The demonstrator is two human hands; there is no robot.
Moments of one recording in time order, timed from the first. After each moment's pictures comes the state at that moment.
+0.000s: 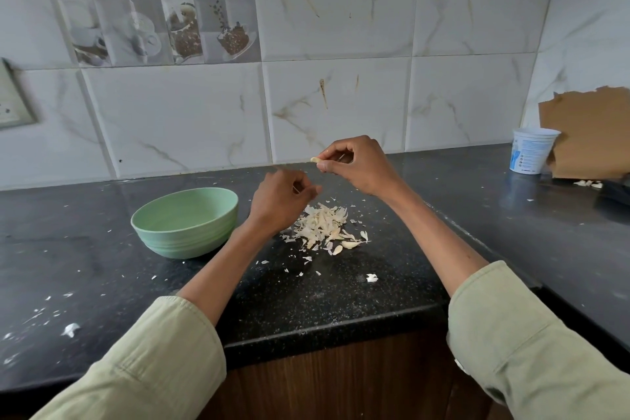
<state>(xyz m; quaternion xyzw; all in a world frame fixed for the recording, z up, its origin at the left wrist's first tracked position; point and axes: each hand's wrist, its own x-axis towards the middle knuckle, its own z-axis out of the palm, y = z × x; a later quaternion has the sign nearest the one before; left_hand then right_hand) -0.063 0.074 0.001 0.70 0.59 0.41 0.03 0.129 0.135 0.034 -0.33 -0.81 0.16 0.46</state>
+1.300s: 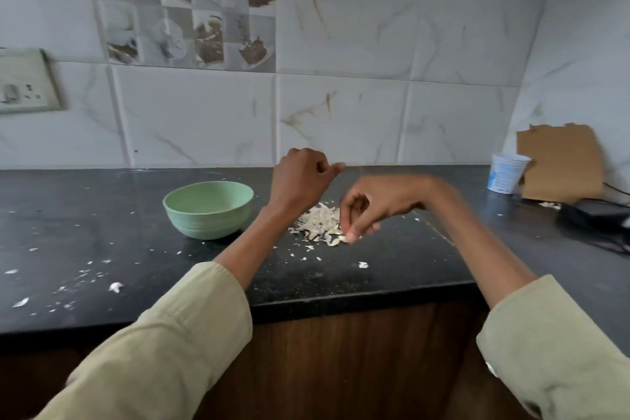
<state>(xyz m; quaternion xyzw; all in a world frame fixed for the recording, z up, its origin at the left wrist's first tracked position) -0.029 0.029 0.045 0.68 0.57 0.46 -0.08 0.164 0.032 0.087 -0.34 -0.91 0.25 -0.01</state>
